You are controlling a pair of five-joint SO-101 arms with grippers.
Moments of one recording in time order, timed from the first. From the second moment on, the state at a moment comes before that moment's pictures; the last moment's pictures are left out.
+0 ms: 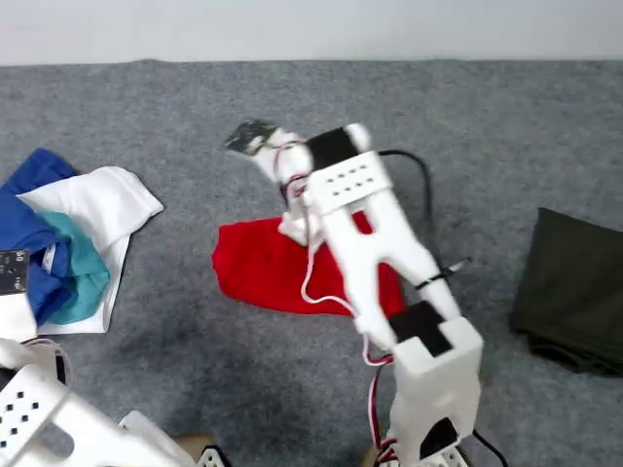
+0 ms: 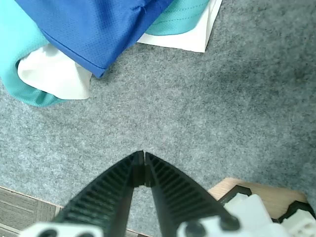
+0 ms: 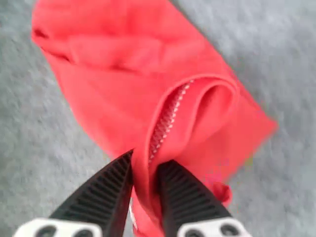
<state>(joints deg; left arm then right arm) -60.0 -52.5 42.7 97.3 -35.2 -31.4 22.8 -26.5 94.0 28.9</state>
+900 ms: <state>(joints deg) -60.0 -52.5 42.7 97.3 -35.2 -41.1 36.1 -33.7 82.2 28.7</state>
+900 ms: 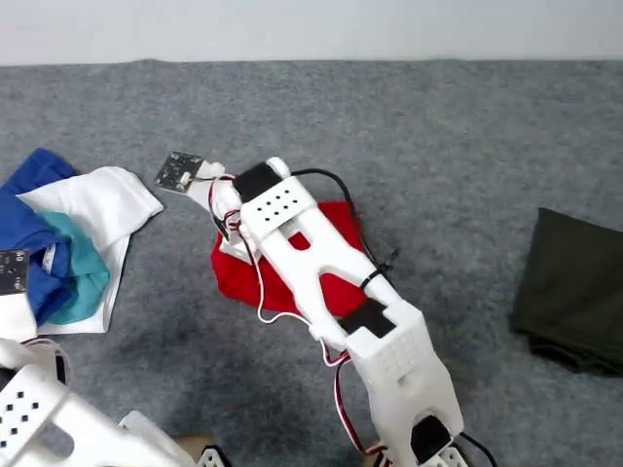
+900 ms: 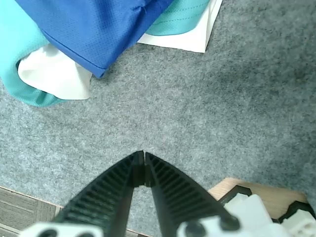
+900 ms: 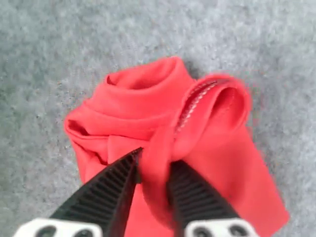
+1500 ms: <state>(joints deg) -60.0 -52.5 42.7 97.3 -35.2 -45.1 36.7 -51.0 100.3 28.8</state>
